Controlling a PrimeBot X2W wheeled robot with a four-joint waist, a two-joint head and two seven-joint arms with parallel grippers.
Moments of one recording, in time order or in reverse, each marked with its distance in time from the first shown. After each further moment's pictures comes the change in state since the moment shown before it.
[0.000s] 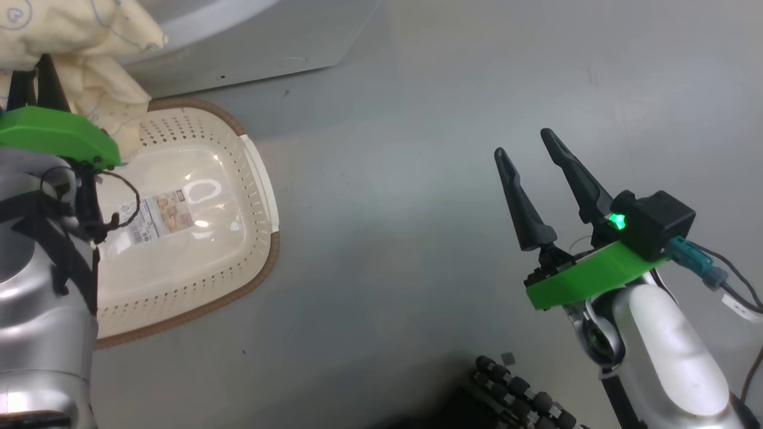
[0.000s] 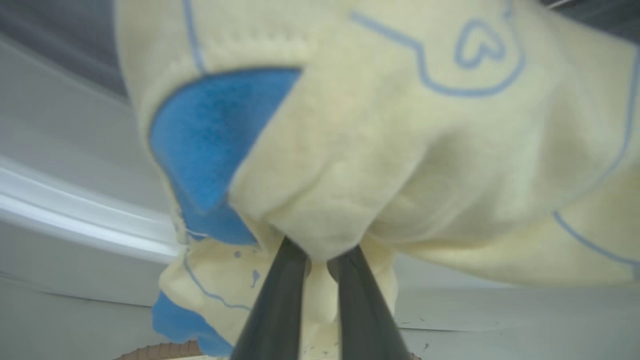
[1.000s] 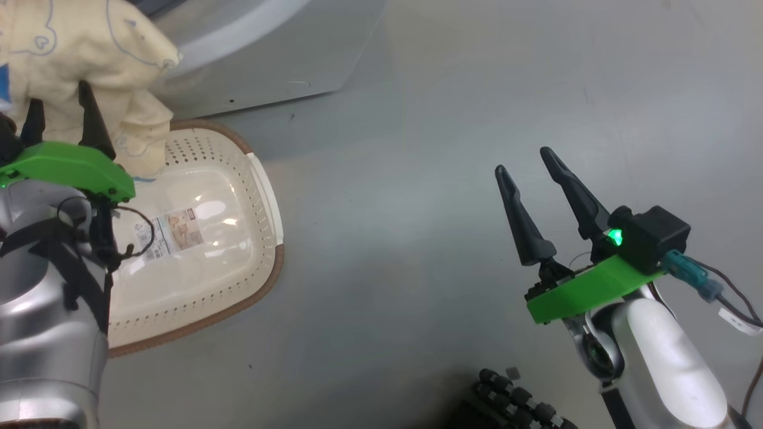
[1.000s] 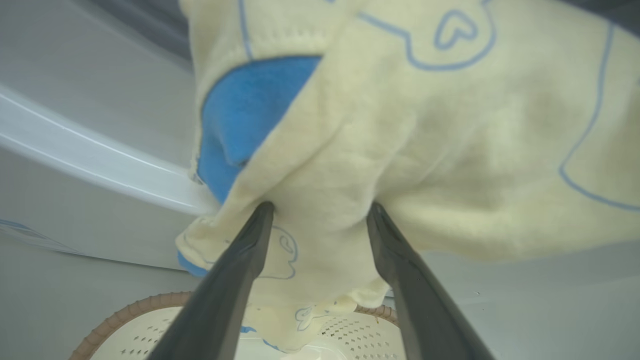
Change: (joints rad) left arm 0.031 -0.012 -0.017 0.116 -0.075 -0.064 0.000; right arm 0.041 0.000 -0.005 0.009 0.000 0.000 0.000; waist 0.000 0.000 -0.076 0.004
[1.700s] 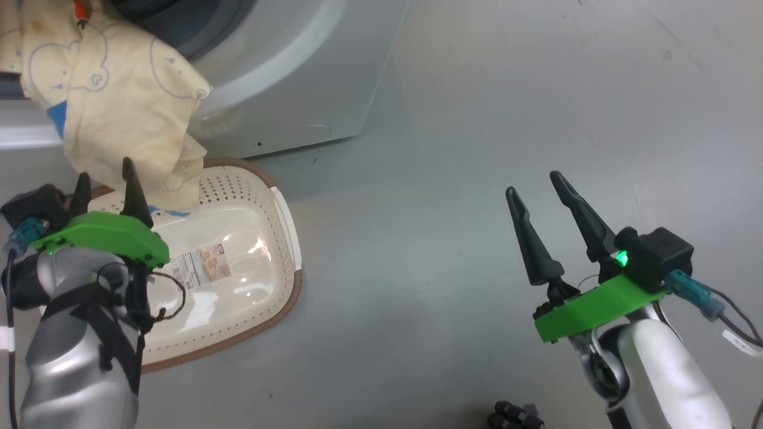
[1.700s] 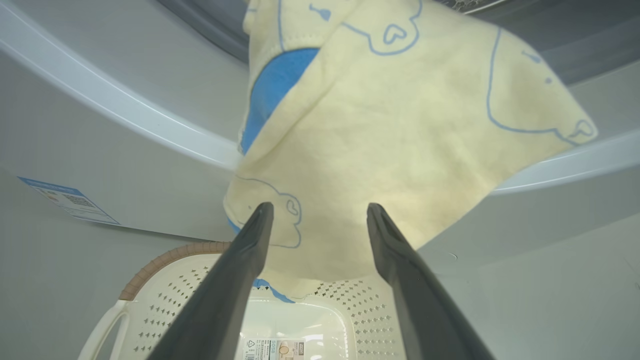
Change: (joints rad) left arm 0.184 -0.047 0.009 -0.074 -0.008 -0.007 0.017; right arm 0.055 0.000 -0.030 0.007 -0.007 0.000 0.000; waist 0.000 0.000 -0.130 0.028
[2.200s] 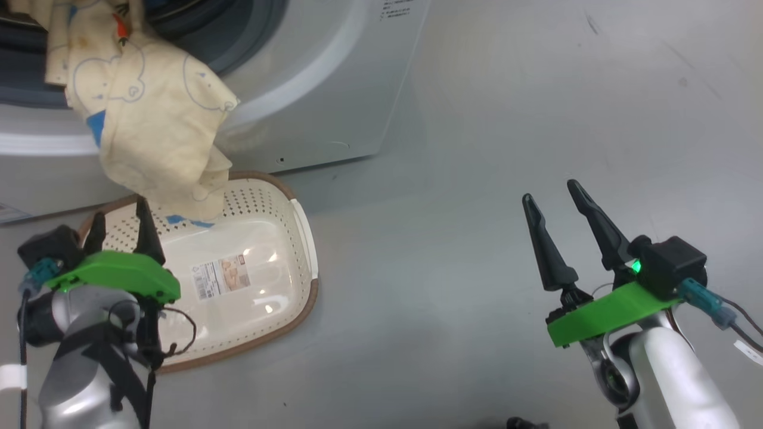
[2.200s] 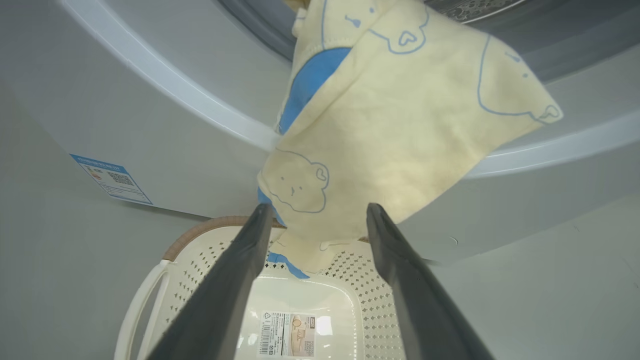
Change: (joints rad) left arm 0.168 -0.027 0.027 -0.140 -0.003 0.010 0.036; right arm 0.042 0.000 -0.048 -0.002 -0.026 0.000 0.000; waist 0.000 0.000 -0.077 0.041
